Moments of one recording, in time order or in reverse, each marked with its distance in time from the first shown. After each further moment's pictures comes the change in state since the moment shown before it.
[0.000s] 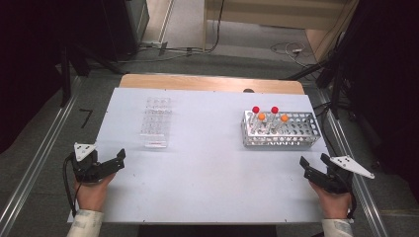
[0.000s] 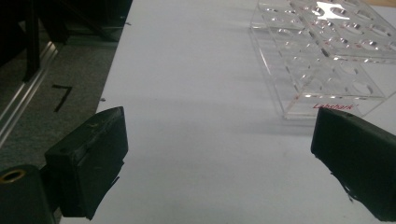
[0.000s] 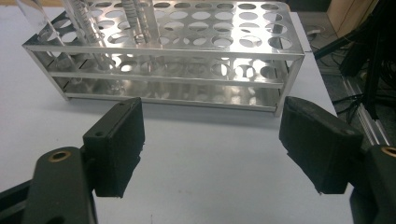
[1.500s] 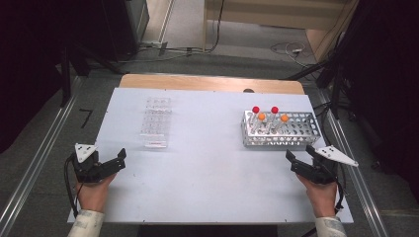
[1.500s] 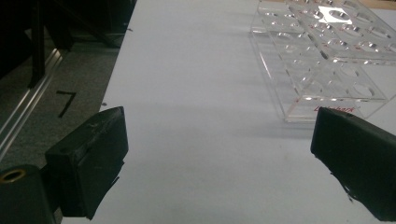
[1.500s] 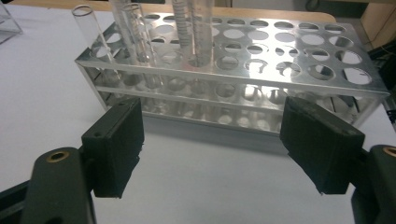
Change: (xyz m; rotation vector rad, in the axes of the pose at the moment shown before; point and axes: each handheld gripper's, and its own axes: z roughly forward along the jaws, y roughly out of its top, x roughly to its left) left arm -0.002 -0.002 0.001 -0.022 0.004 0.008; right arm 0.029 0.020 0.019 0.000 0.095 -0.038
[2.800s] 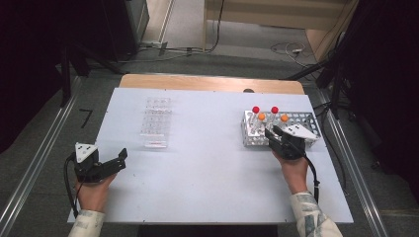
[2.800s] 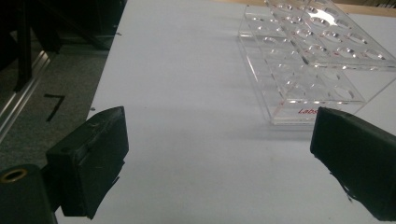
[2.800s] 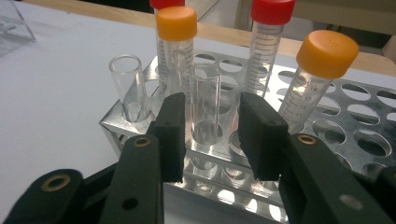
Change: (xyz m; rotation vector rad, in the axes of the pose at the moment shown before) left arm -0.002 0.003 -0.003 -0.006 -0.036 0.001; right arm 0.043 0.035 0.073 -0.023 0.040 -0.117
